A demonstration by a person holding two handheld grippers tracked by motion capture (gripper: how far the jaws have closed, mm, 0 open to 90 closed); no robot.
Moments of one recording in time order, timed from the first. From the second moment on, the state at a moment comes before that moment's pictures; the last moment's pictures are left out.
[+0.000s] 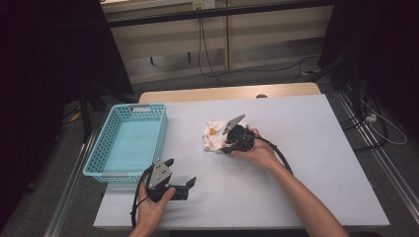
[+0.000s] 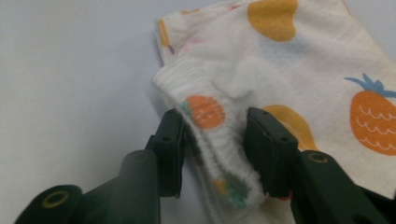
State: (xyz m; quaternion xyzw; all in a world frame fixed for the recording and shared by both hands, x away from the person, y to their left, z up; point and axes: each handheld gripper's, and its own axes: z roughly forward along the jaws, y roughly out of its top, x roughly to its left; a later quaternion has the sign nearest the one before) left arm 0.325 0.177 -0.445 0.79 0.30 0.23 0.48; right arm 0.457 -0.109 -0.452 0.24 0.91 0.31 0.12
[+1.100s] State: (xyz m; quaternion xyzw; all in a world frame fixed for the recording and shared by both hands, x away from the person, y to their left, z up) left arm 0.379 0.145 -0.439 0.80 0.30 0.17 0.48; right arm 0.454 -0.111 -0.451 0.22 0.91 0.32 0.15
